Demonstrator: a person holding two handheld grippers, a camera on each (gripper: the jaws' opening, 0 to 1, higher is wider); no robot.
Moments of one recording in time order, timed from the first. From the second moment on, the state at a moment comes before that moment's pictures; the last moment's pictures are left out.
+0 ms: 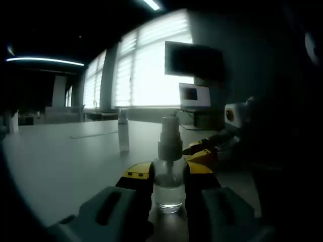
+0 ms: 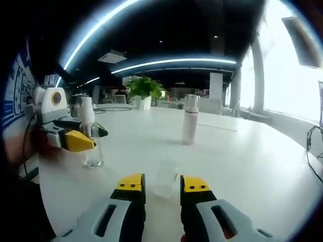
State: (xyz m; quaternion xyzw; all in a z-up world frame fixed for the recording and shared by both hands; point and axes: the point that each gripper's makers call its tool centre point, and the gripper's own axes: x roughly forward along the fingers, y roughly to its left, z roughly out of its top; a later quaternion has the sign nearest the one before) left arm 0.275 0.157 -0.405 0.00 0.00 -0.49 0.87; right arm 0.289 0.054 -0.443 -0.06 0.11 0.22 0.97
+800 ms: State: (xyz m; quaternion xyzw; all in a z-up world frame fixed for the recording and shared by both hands) left arm 0.272 0.154 -0.405 0.01 0.00 -0.49 0.87; right arm 0.285 0.058 -0.426 -0.04 0.06 0.24 0.97
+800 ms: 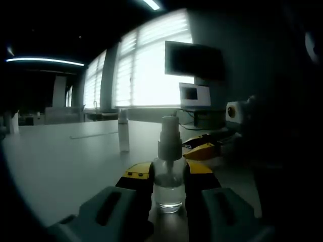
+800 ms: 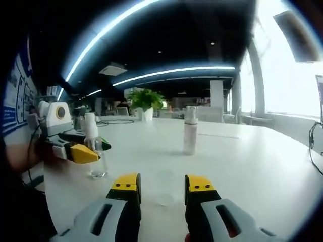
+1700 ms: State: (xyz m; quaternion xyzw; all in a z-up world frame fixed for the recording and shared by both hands) left arm 0.276 0.159 -0.407 0.00 0.01 -0.49 0.87; right arm 0.279 0.067 -0.396 -0.02 -0.02 0.29 0.96
